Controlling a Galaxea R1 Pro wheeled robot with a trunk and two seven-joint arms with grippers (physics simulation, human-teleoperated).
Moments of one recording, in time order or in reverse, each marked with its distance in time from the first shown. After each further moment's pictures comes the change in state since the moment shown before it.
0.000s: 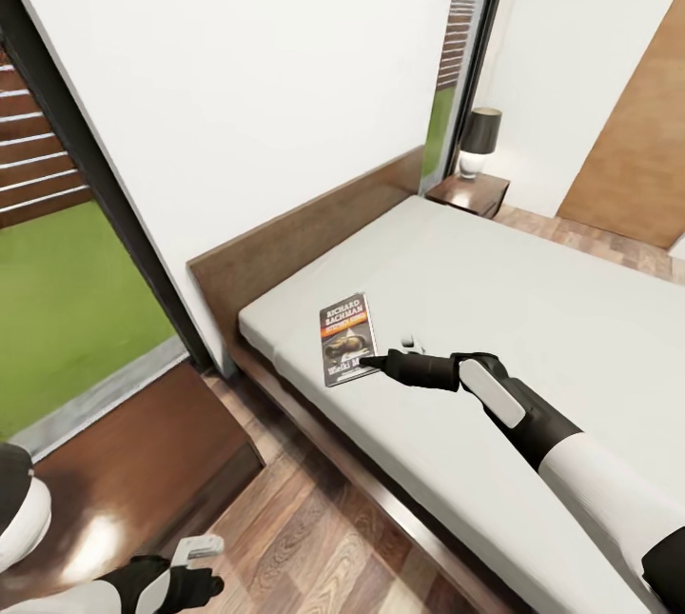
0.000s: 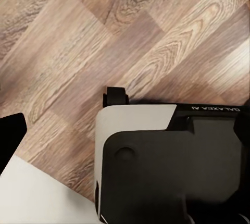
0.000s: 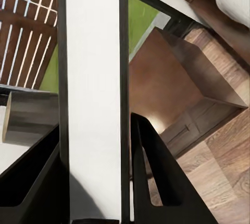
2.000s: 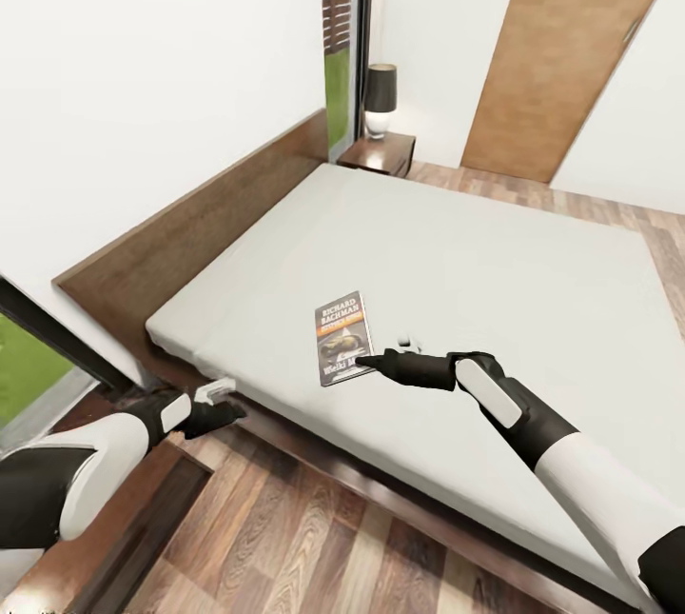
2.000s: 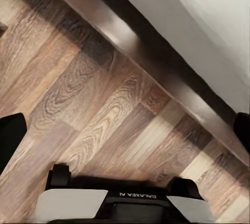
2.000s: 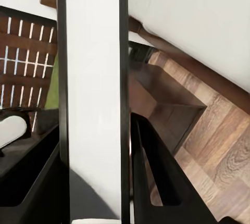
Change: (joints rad) left arm -0.453 0.021 0.000 -0.002 0.219 0.253 0.000; right arm 0.000 0.012 0.000 -0.007 0.003 0.001 0.006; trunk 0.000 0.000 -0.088
